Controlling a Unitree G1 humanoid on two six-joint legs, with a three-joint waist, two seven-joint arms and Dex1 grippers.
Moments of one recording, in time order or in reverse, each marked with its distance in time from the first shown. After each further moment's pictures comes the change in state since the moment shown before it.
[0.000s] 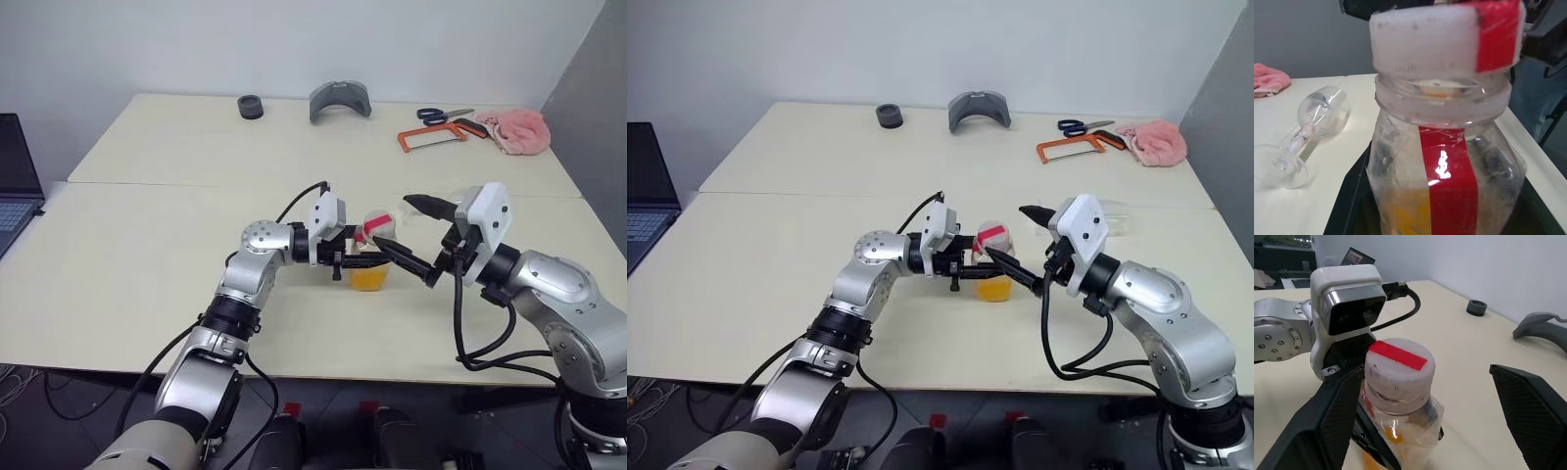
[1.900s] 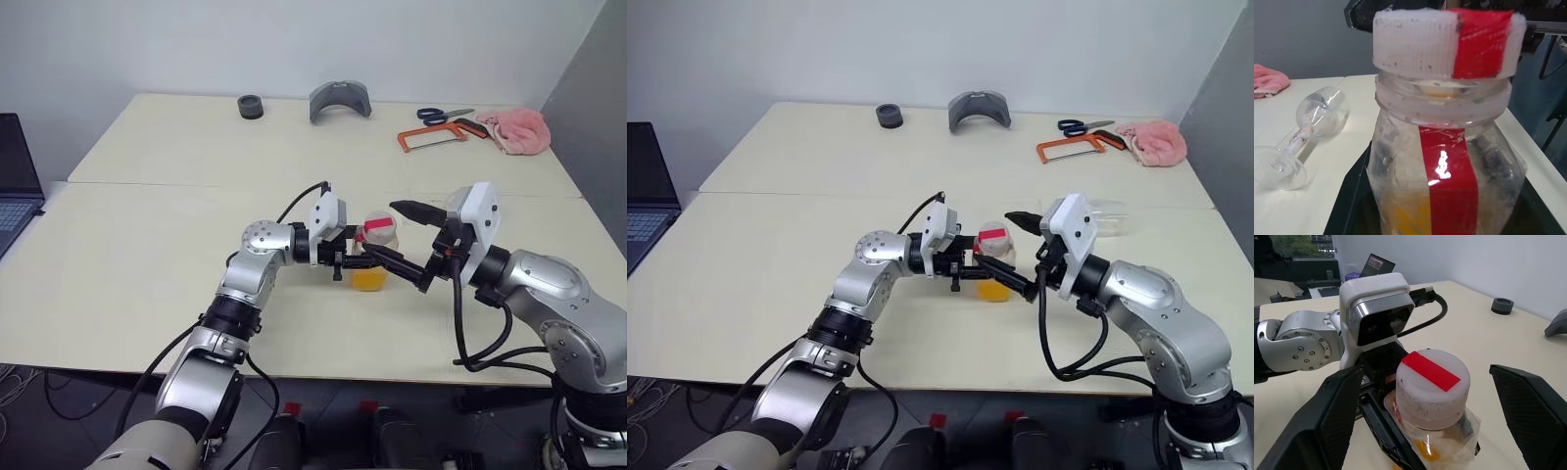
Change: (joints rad) left arm 0.000 -0.003 0.000 0.000 0.000 -0.001 0.005; right arm -0.033 0.006 0.013 0.004 0.105 0.065 0.007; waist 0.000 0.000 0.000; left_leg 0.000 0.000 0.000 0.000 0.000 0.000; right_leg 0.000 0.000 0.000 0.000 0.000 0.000
